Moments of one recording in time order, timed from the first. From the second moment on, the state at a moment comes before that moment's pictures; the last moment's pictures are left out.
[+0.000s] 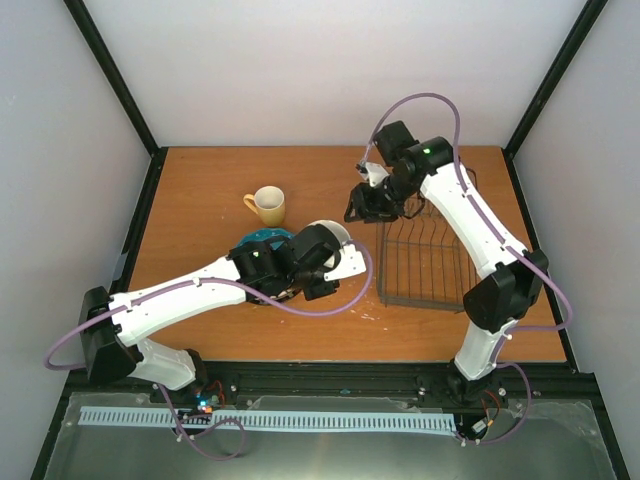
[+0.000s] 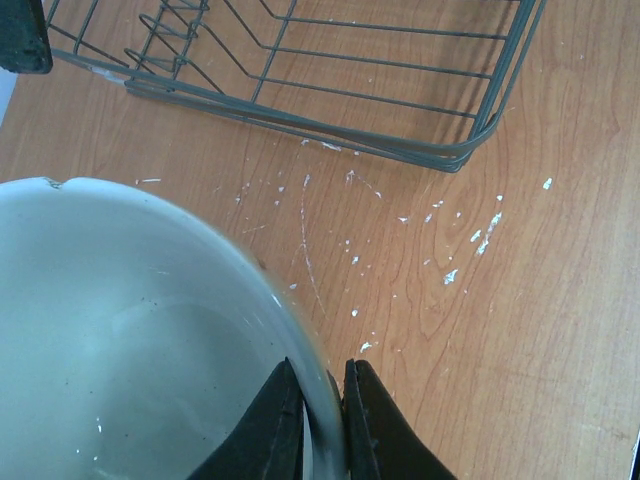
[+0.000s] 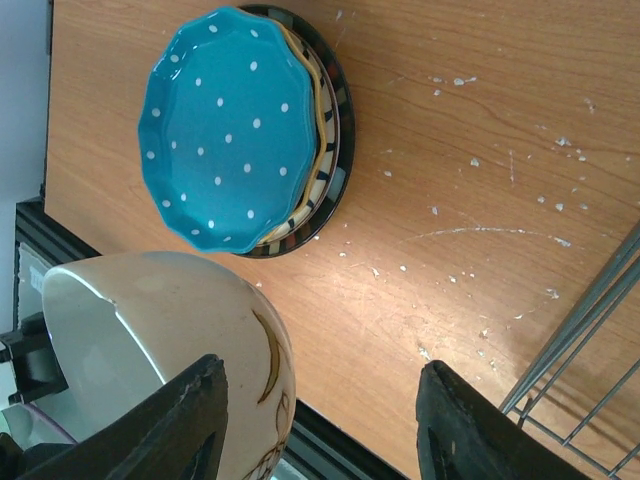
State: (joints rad) left arm -1.08 1.38 1.26 -0.74 -0.17 0.36; right arm 0.48 1.78 1.92 -1.36 -0.46 0.28
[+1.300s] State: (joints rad) left arm -1.11 1.37 1.31 -0.97 -0.16 0.38; right arm 0.74 1.75 1.88 -1.54 -0.23 0.29
